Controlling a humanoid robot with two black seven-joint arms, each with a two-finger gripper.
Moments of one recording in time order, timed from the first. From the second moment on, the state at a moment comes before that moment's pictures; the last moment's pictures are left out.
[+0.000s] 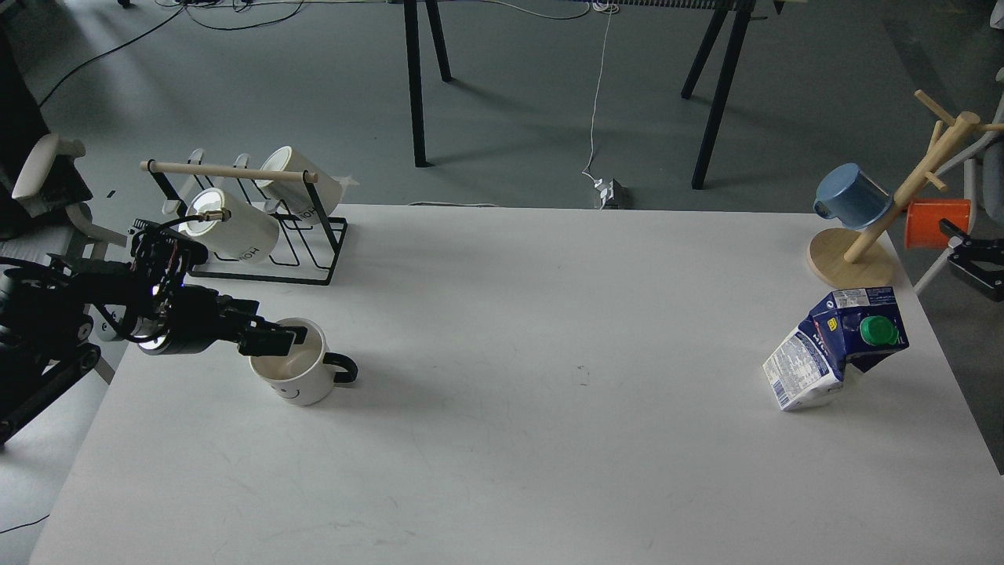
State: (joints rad) left arm -0.64 0.70 -0.59 -1.01 2.08 -0.49 -0.49; right arm 0.34 -0.81 1.16 0.74 0.63 0.49 -0.49
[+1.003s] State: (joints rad) left arm -0.63 0.66 -0.60 -0.98 2.06 -0.49 -0.49; right arm 0.31 -0.82 1.16 0.74 0.63 0.49 -0.49
